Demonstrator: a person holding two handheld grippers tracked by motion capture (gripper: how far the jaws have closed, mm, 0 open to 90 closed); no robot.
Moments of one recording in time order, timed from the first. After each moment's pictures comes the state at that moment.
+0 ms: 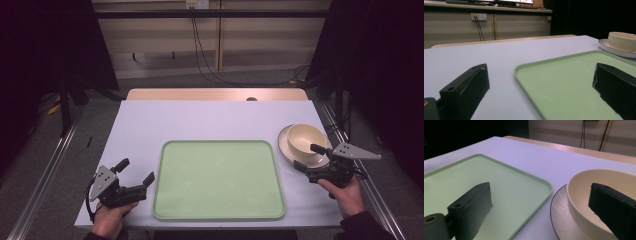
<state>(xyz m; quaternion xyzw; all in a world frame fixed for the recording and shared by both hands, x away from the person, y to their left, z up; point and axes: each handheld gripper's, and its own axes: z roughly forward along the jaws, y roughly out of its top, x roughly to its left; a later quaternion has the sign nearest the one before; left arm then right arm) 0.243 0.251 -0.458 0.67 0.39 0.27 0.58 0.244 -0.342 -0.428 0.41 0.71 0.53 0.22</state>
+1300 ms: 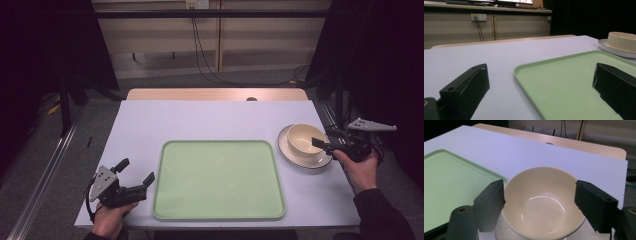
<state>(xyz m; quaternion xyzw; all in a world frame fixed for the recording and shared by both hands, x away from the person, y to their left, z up) 0.243 0.251 -0.458 0.67 0.38 0.27 0.58 0.295 -0.401 -0.406 0.47 0.72 0.46 0.22</state>
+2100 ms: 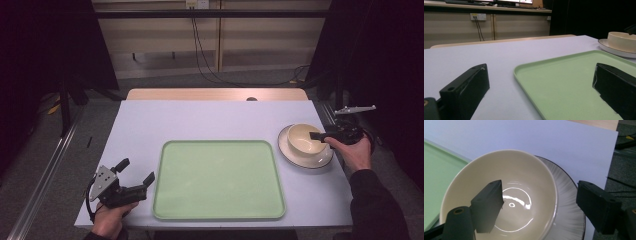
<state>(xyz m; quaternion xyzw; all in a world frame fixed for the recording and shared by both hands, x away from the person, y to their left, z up) 0.243 0.251 -0.458 0.67 0.38 0.27 0.58 0.352 -0.412 -0.415 0.53 0.76 0.34 0.18</state>
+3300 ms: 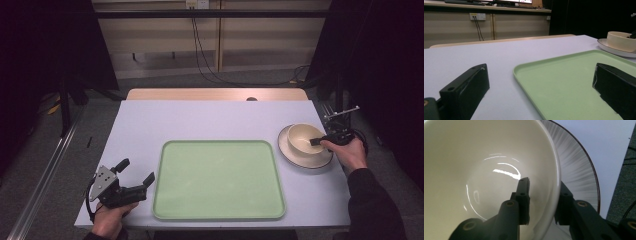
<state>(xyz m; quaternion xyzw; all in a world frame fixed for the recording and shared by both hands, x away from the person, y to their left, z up) 0.243 0.251 -0.458 0.67 0.38 0.27 0.58 0.371 -0.413 -0.444 0.57 0.78 0.25 0.10</state>
